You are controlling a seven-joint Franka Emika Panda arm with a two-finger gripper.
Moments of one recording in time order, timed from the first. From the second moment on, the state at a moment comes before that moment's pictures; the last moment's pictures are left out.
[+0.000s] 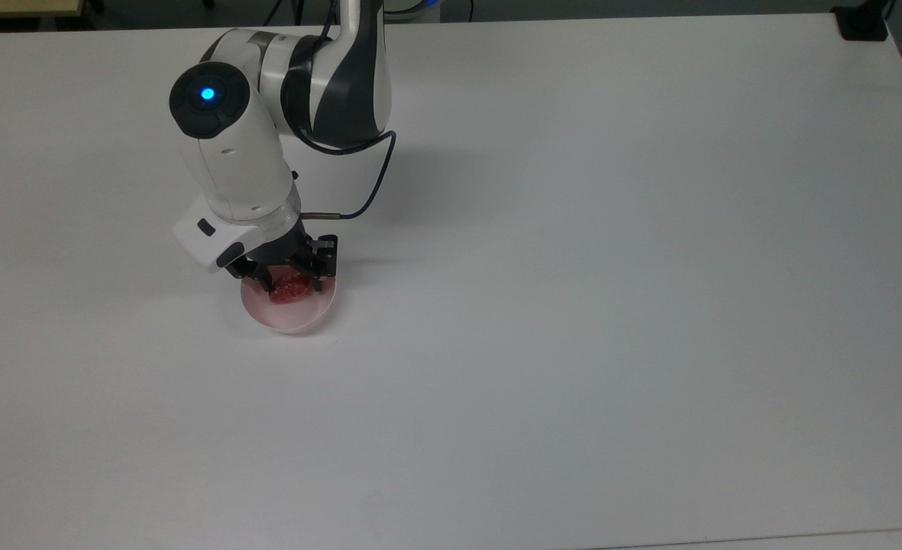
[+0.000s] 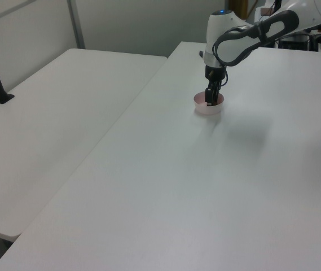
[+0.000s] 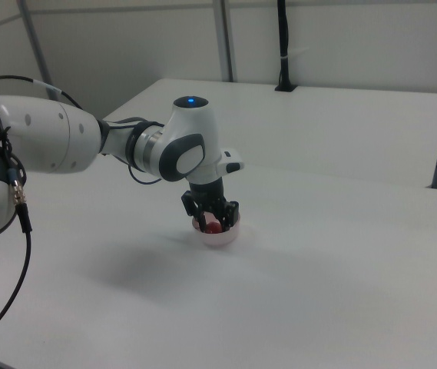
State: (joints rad) arm -0.05 0.54 -0.09 -1.61 0.08 2.21 -0.21
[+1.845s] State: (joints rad) arm -0.05 0.53 -0.09 -1.60 0.08 2.13 -0.20
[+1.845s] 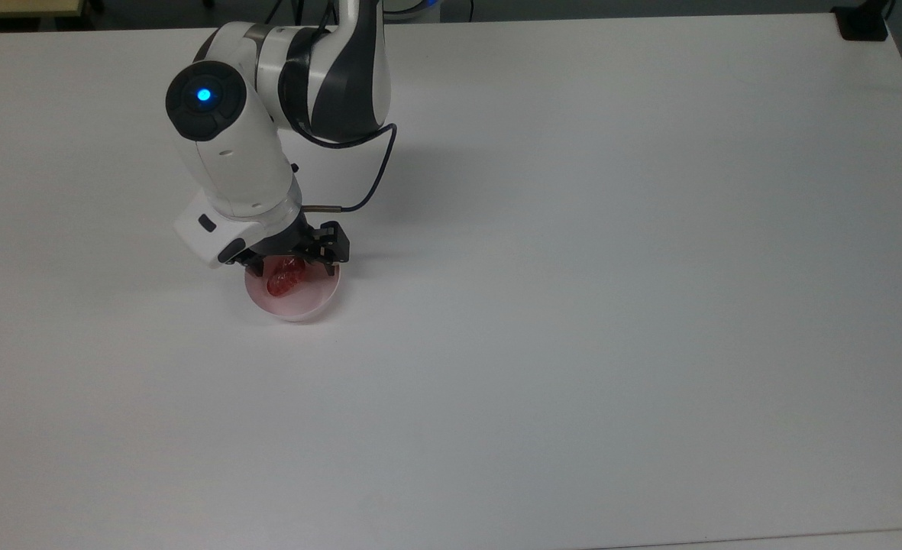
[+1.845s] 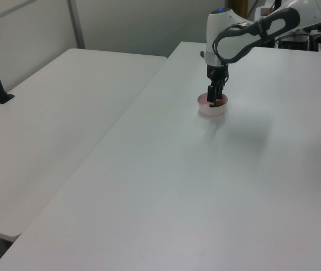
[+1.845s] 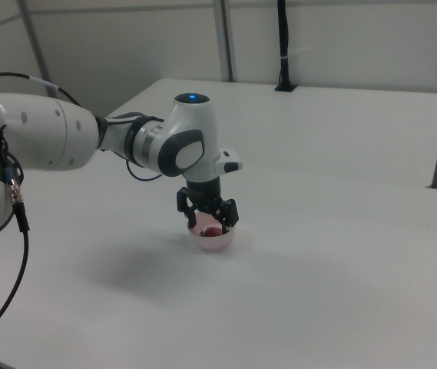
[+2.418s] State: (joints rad) arm -0.05 0.53 -0.09 -1.60 0.05 2.13 -0.20
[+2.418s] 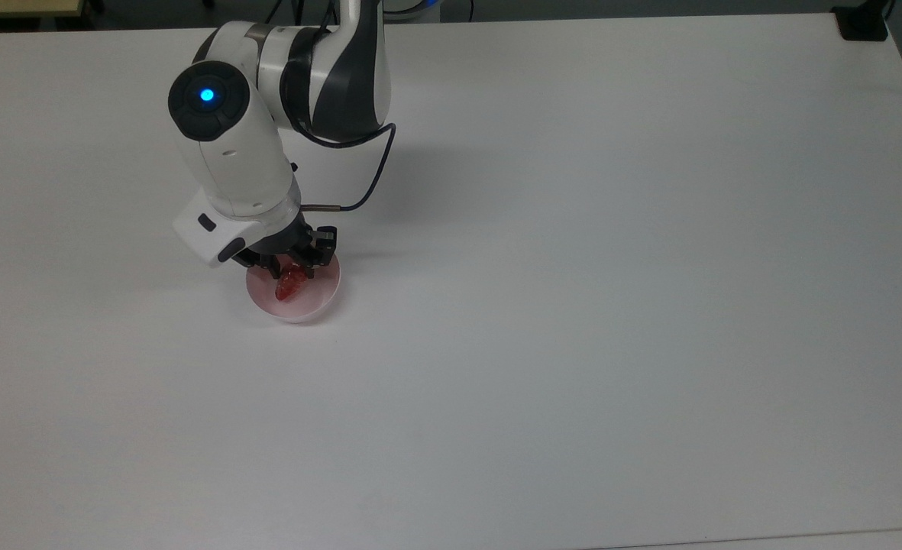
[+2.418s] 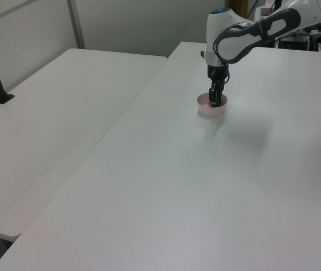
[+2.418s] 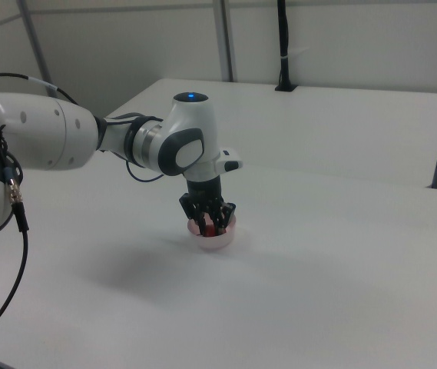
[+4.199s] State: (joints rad) arm -0.18 0.54 -0.12 -1.49 0.16 2.36 -0.20
